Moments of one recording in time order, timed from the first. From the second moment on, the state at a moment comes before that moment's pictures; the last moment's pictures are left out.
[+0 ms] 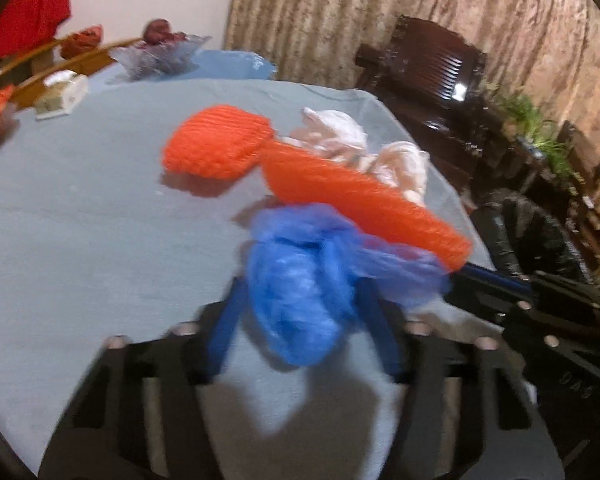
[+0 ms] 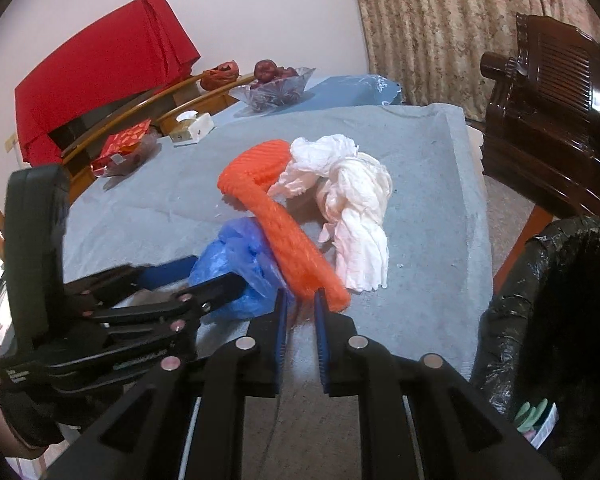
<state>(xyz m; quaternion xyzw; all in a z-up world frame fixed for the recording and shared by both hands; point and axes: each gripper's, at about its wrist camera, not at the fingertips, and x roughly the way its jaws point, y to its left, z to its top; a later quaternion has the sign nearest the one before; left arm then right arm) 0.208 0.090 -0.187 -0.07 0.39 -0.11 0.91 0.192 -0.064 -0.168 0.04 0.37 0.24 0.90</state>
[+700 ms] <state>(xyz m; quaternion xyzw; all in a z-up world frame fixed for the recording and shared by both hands) 0.179 0.148 -0.161 -0.05 0.36 -0.04 0.93 0.186 -0.058 -0.156 0.02 0.37 0.26 0.89</state>
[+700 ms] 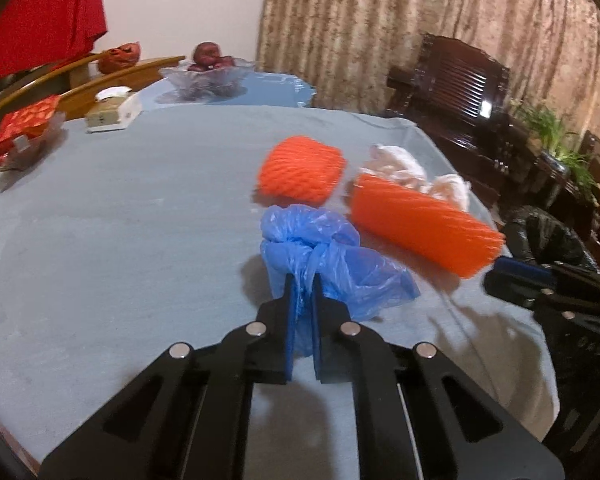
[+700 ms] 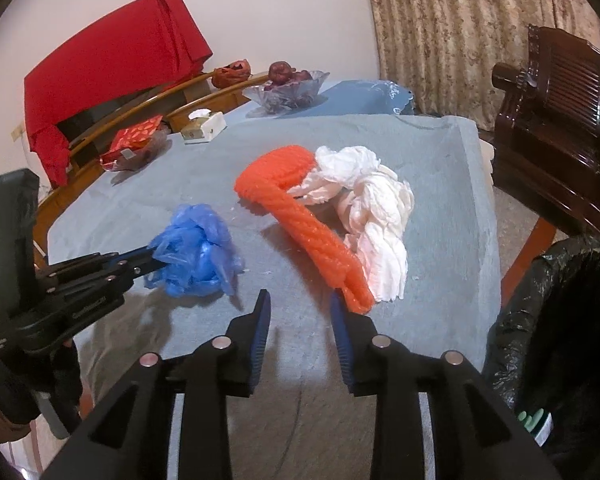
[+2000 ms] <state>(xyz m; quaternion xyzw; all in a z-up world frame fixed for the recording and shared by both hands) 0.172 0.161 -0.168 -0.06 0.38 -0.03 0.92 0.215 -0.021 -0.184 -0.02 0.40 0.25 0.88</state>
